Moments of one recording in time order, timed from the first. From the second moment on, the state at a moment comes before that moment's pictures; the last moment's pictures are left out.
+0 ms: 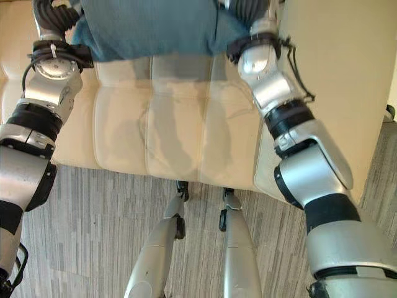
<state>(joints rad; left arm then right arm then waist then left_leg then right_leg) -1.39 0.64 -0.49 1.07 -0.45 -0.20 0.42 -1.40 -0.47 0.57 0.85 0.24 -0.11 -0.49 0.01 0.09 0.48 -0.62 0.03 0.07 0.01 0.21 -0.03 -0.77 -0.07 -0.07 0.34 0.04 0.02</state>
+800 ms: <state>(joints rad) -0.15 0.61 0.00 0.23 -0.36 -0.22 0.27 -0.28 -0.63 0.12 0.01 0.14 -0.13 -0.20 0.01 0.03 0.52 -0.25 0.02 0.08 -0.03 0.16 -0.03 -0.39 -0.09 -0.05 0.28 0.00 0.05</state>
